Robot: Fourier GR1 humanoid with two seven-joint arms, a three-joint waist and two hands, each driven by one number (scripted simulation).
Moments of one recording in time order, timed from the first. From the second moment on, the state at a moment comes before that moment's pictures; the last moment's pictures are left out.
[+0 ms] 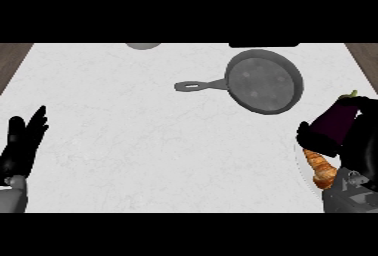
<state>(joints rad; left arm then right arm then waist) -0.10 0.39 0.13 -1.31 -0.05 0.09 0.24 -0.20 -0.09 0.01 -1.93 1.38 0.11 0.89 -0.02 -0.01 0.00</state>
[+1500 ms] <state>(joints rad) -0.17 0.35 0.12 -1.31 -0.09 0.05 0.24 -0.89 -0.19 -0.48 -0.59 1.01 -0.61 0.49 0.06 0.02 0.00</state>
